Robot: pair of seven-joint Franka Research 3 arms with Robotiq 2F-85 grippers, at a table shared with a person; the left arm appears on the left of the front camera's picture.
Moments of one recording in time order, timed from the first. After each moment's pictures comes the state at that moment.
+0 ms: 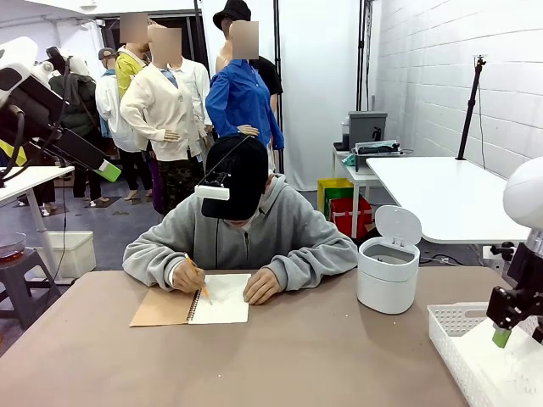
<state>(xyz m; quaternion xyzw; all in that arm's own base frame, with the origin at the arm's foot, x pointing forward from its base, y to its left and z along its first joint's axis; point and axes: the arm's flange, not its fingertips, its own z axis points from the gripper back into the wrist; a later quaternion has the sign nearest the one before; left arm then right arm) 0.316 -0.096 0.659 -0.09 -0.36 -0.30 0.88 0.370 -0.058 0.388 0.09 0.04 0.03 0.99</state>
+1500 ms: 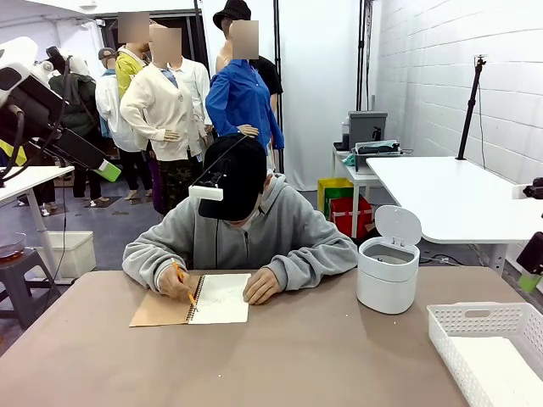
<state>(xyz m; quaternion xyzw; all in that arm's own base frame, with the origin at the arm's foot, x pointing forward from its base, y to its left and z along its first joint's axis) 0.316 -0.096 0.659 -0.09 -0.36 -0.30 0.88 0.344 -0.072 0.497 0.05 -0.09 0.12 0.99</state>
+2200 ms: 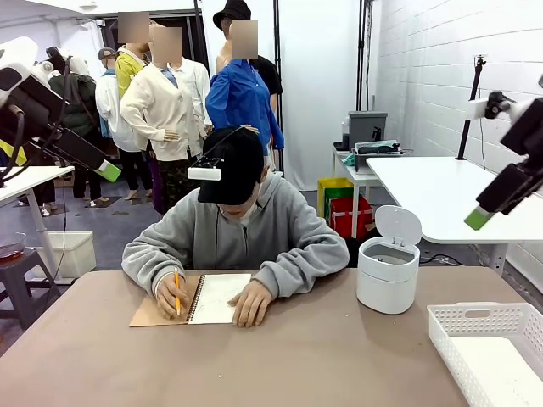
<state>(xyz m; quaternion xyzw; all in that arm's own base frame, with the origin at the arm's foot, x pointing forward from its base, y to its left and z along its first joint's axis) 0.316 -0.096 0.659 -0.09 -0.36 -0.30 0.88 0.301 0.026 0.610 0.09 -0.21 0.32 0.92</state>
